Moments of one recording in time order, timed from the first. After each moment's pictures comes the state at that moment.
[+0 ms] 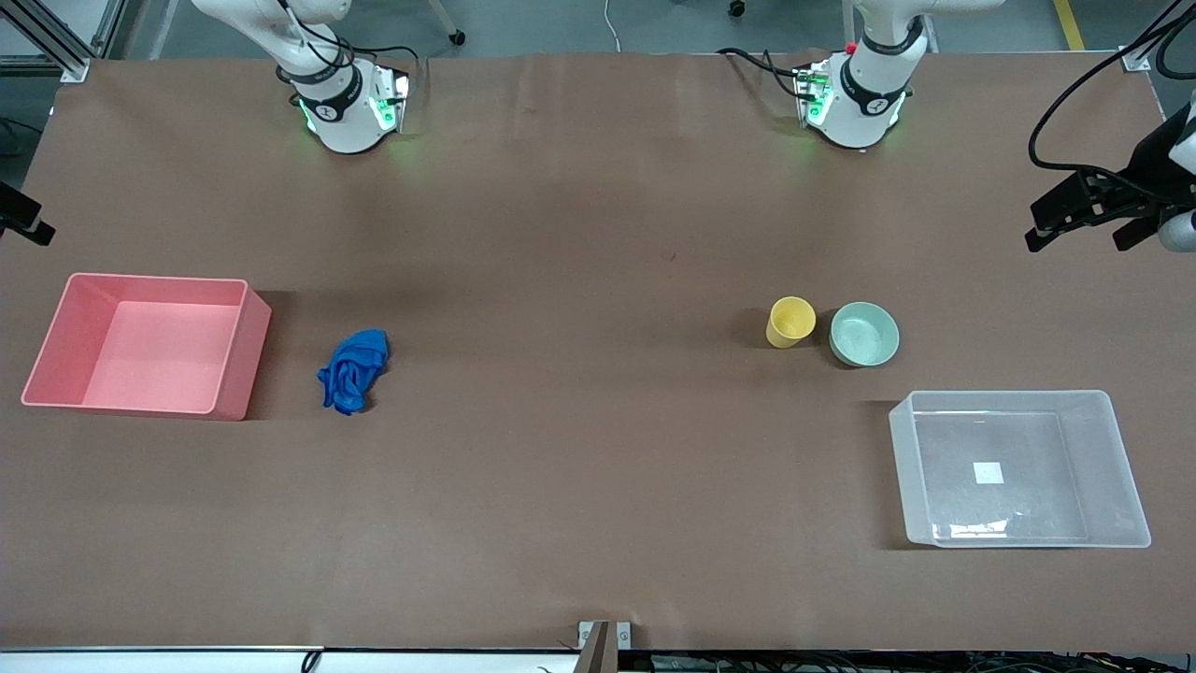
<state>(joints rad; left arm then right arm) -0.07 -0.01 0.00 -1.51 -0.03 1.57 -0.07 -0.06 -0.03 -0.10 -1.52 -0.03 1.52 0.00</state>
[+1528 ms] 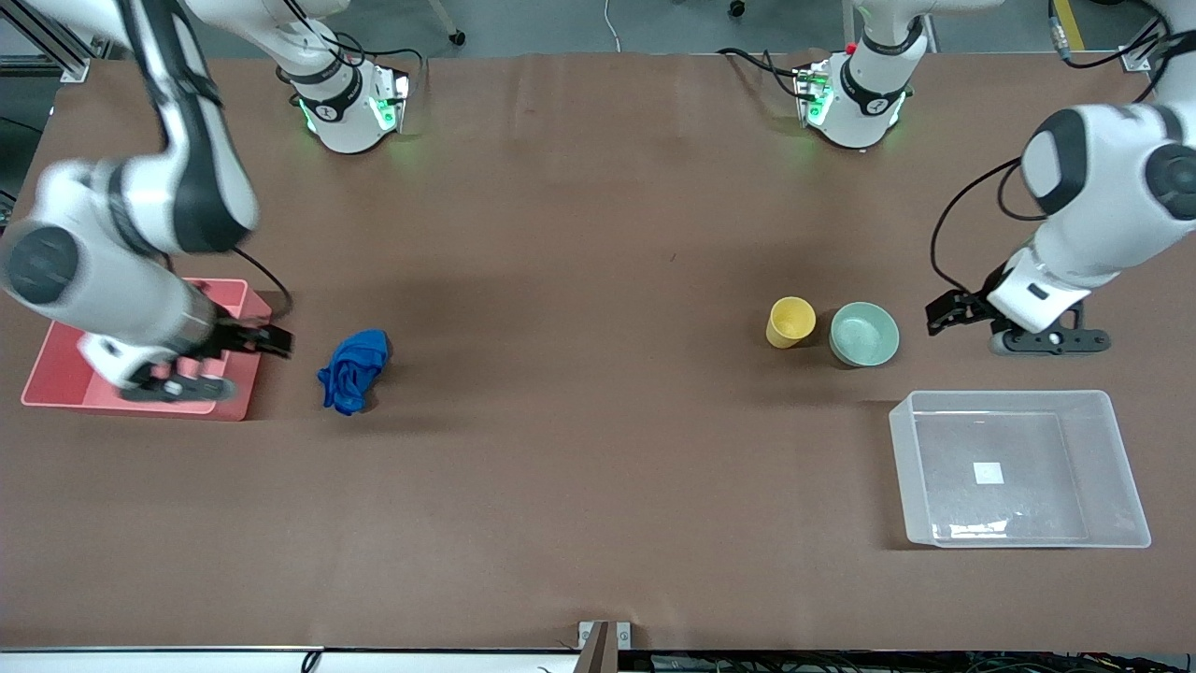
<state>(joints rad) -0.04 0.06 0.04 -2.23 -0.03 2.37 0.02 0.19 0.30 -0.10 -1.90 -0.03 2.13 0.07</state>
